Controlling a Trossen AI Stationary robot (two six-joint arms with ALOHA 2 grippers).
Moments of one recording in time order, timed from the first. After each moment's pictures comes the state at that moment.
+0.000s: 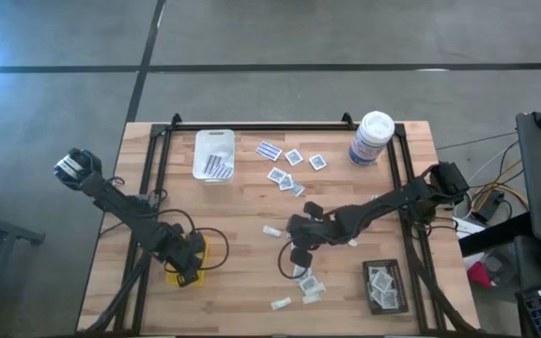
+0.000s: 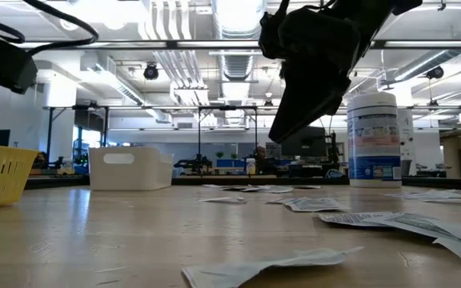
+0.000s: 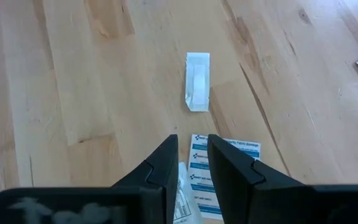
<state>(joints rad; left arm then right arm) -0.68 1.30 0.73 -0.78 0.04 -1.15 0.29 1.75 1.11 -0.36 0.29 0.56</state>
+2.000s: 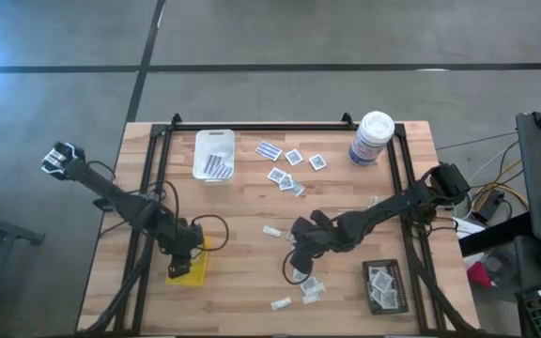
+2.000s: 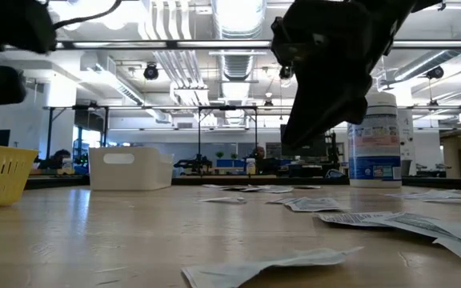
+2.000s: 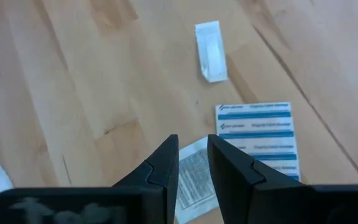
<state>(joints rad) -0.53 1.05 0.71 -0.73 0.18 -0.87 0.35 1.75 1.08 -0.35 0.29 0.82</state>
